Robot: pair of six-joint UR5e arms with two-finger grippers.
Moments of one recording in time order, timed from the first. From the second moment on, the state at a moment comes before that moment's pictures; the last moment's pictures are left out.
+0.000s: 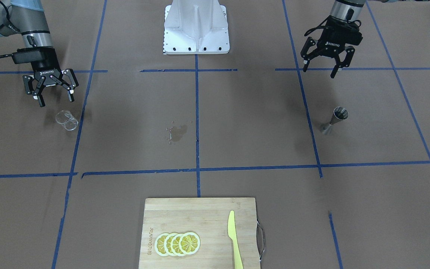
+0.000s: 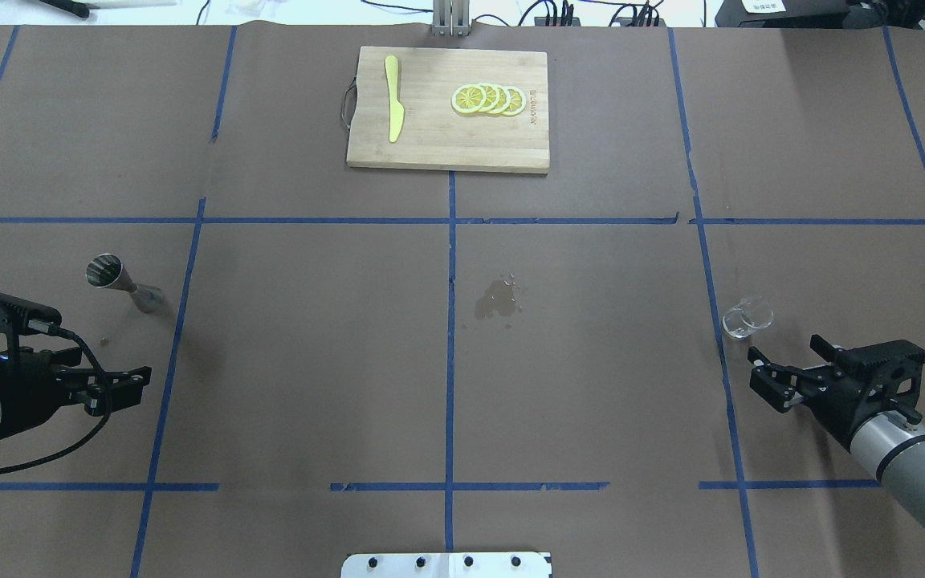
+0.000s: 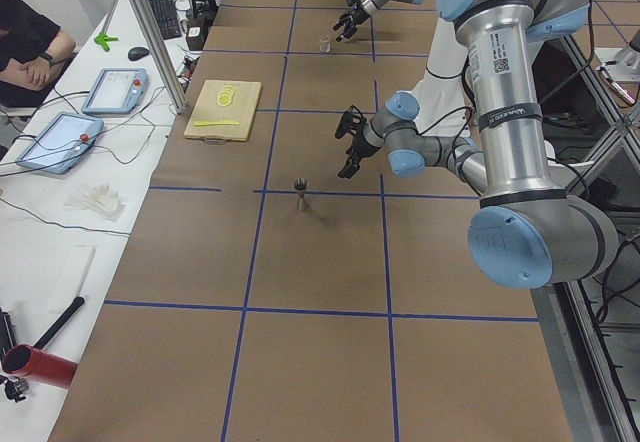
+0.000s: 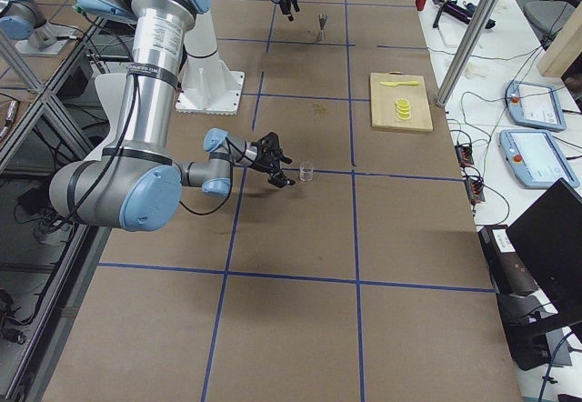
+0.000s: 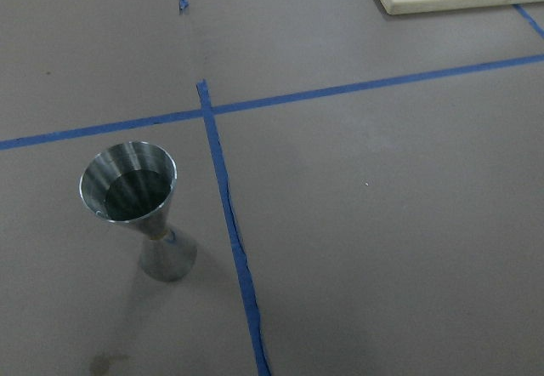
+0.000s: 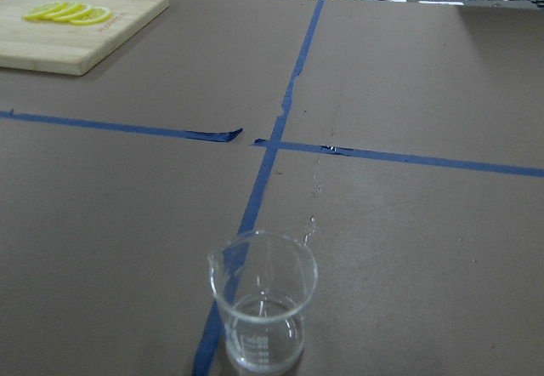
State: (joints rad) left arm -0.40 -1.26 -2.24 -2.21 -1.48 -1.03; right arm 0.15 -1.92 1.83 -0.43 0.85 1.20
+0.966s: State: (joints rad) left arm -0.48 -1.27 -2.27 -2.12 -1.65 -0.94; right arm 0.09 -2.17 2.09 -0.46 1.28 1.21
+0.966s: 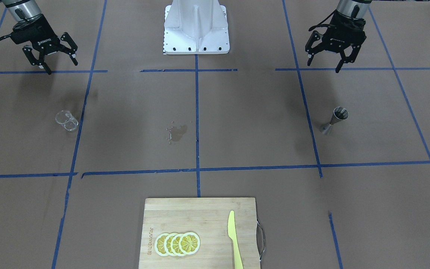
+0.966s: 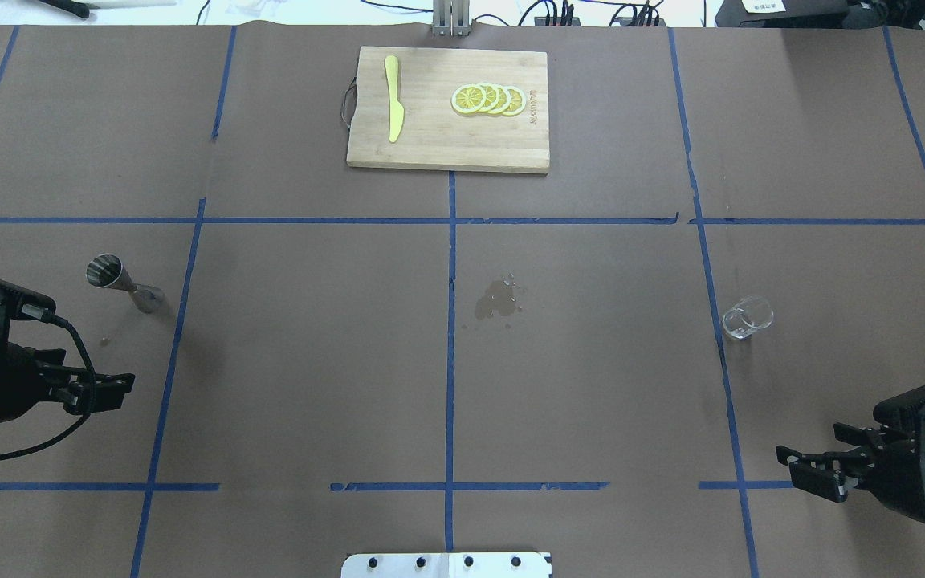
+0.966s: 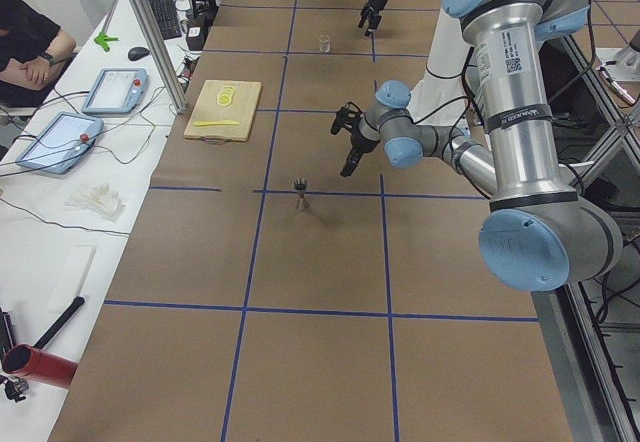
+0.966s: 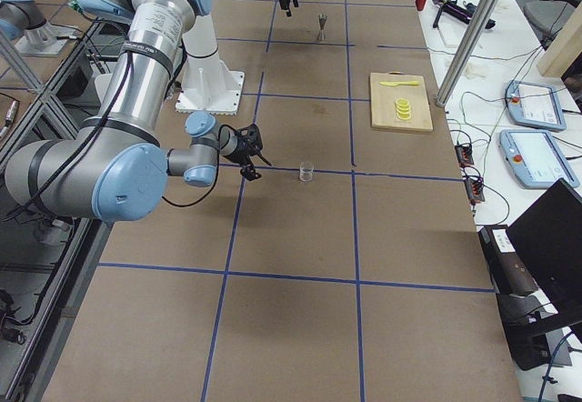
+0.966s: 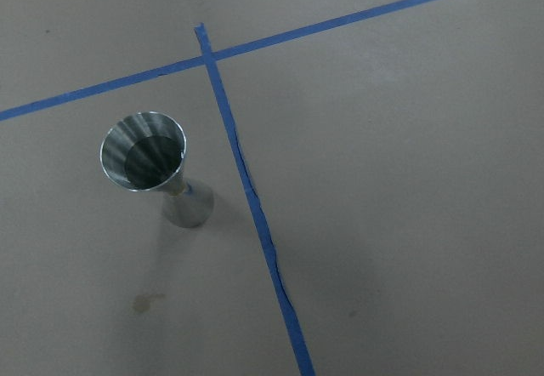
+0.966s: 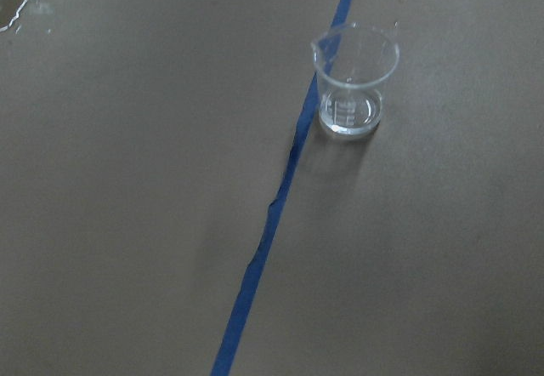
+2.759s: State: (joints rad) left arm -1.18 -1.94 -1.97 -1.38 -2.17 -0.16; right arm 1.13 -1.84 2.20 -1.53 2.23 0.24
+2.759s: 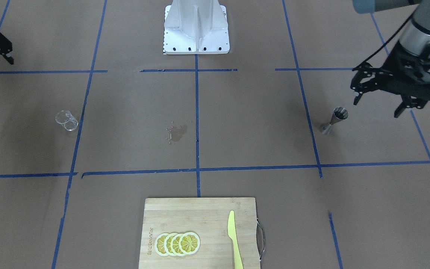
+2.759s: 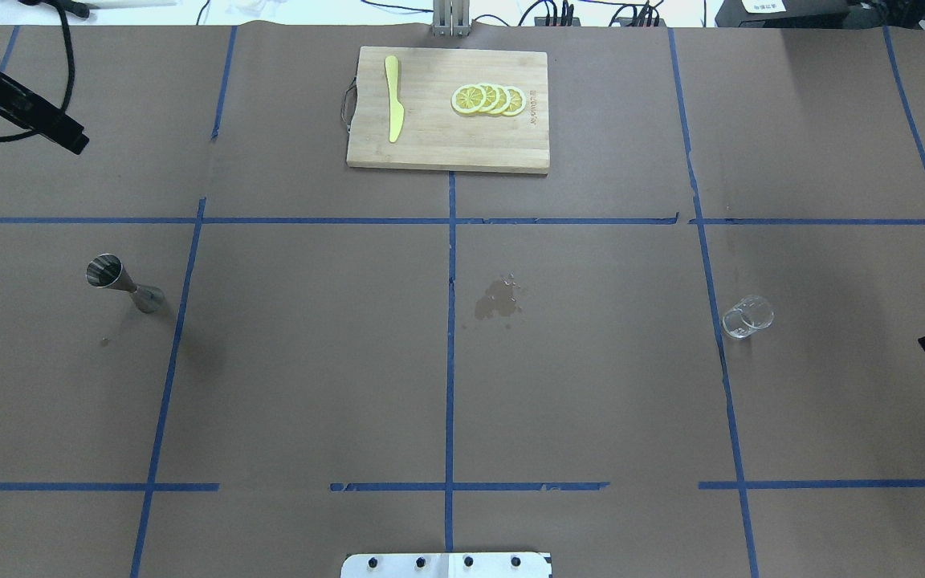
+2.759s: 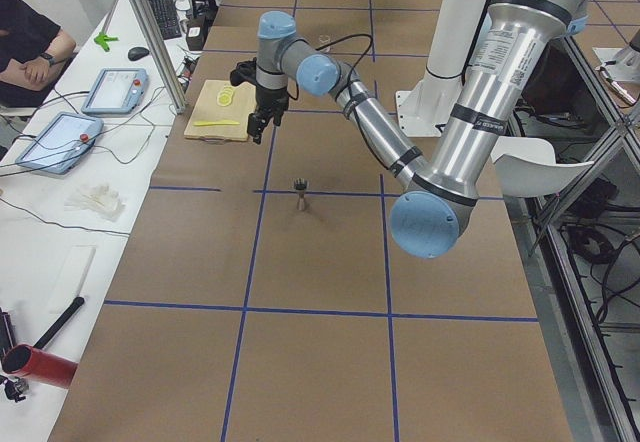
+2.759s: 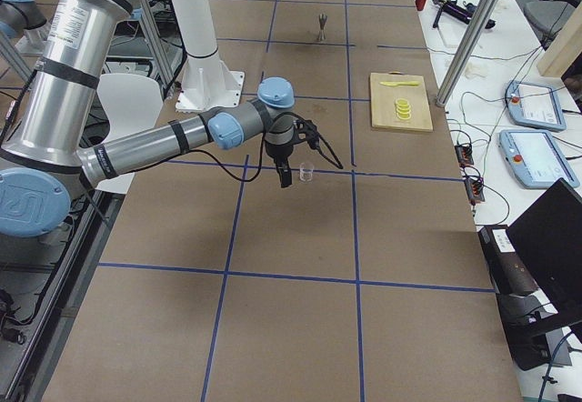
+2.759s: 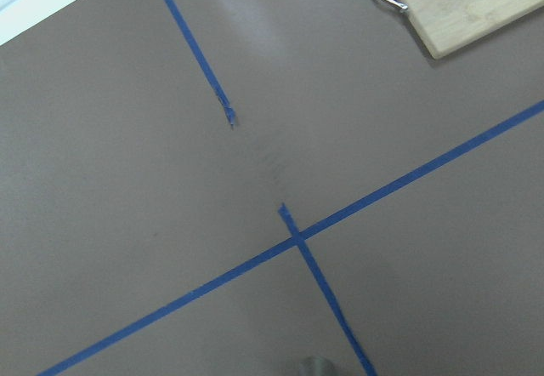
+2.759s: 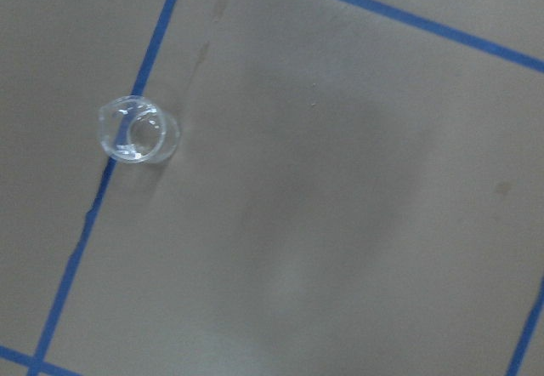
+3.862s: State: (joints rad) left arm -1.54 -1.73 -1.60 -1.64 -2.36 0.17; right arm 1.53 -1.58 1.93 -1.88 2.38 -0.18
